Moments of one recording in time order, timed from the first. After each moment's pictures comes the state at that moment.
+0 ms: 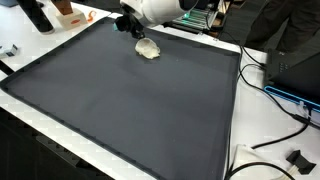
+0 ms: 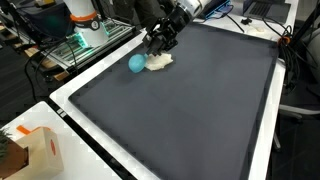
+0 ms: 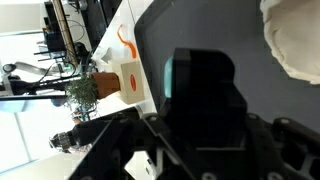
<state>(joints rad) 0.20 0.41 0.09 -2.00 -0.79 1.63 1.13</state>
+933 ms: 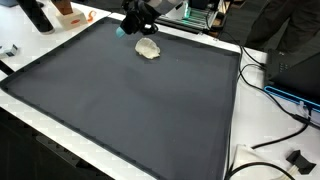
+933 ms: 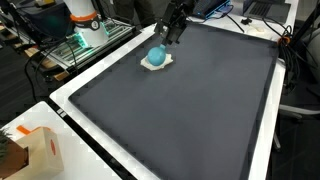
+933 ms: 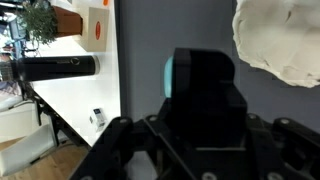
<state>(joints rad) 0.21 0.29 0.13 -2.04 -0.79 1.80 0.77</state>
